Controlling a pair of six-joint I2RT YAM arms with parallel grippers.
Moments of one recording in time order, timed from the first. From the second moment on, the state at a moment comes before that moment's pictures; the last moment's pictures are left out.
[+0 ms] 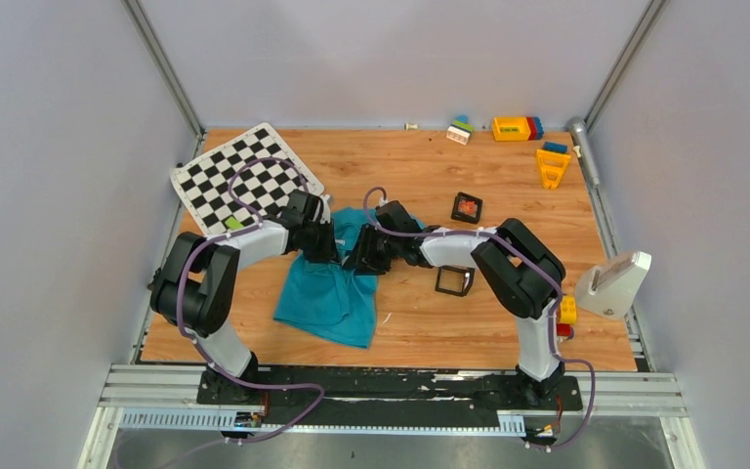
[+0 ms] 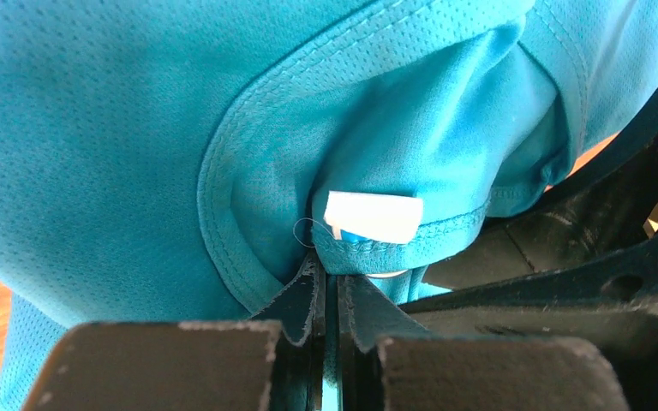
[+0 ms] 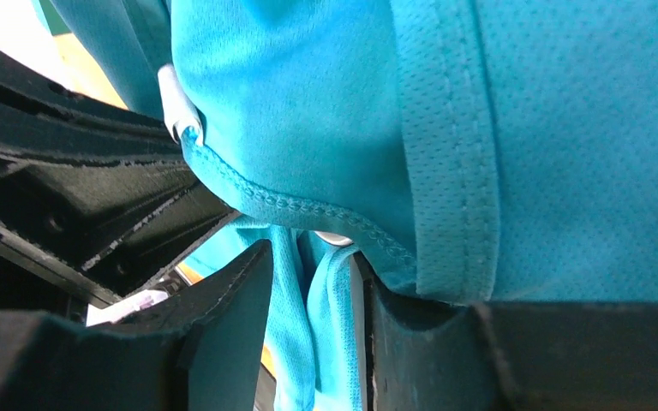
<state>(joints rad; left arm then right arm) -0.38 1.68 0.89 -0.26 0.28 -0.39 0.75 2.00 1.14 0.07 -0.36 0.99</state>
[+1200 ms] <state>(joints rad) -0.37 1.73 0.92 -0.22 0.37 -0.36 0.68 2.01 1.10 0.19 -0.30 1.06</state>
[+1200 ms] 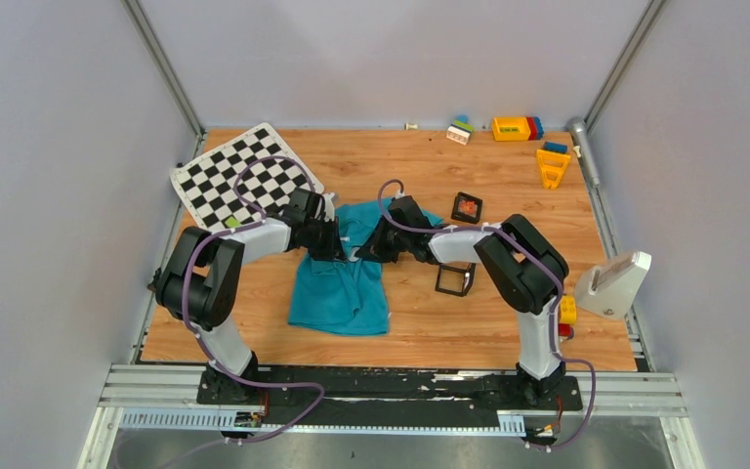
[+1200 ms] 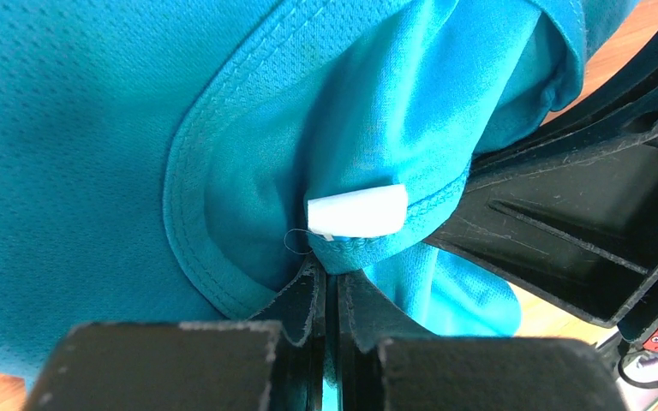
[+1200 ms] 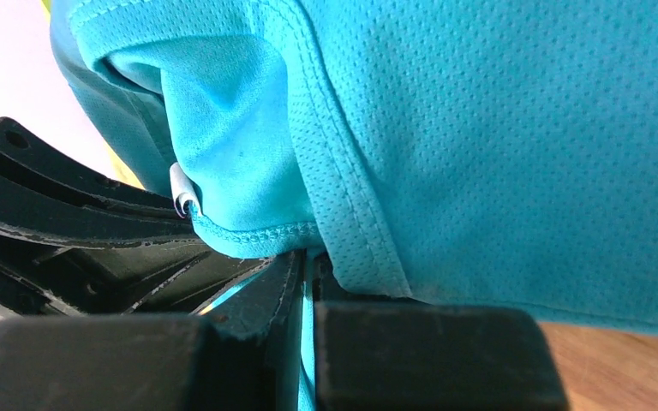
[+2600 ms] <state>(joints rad) -0.29 1.22 1.00 -0.61 0.34 -0.47 0.75 1.56 0.80 0.49 -0.47 -0.10</state>
